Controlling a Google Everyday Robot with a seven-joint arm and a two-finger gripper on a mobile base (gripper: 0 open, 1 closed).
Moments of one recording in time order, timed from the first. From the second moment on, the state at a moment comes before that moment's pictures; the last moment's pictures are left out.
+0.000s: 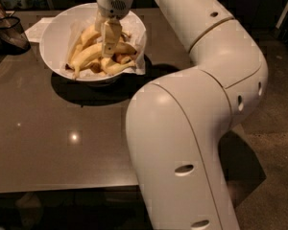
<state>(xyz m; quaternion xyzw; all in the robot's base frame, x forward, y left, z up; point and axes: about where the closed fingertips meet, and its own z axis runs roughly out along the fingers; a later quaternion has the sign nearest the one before) 0.682 0.096 0.930 -0.79 0.59 0.09 0.17</state>
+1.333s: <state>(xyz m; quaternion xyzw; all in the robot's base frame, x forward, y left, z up) 0.676 0.116 0.906 -0.76 0.60 0.17 0.16</state>
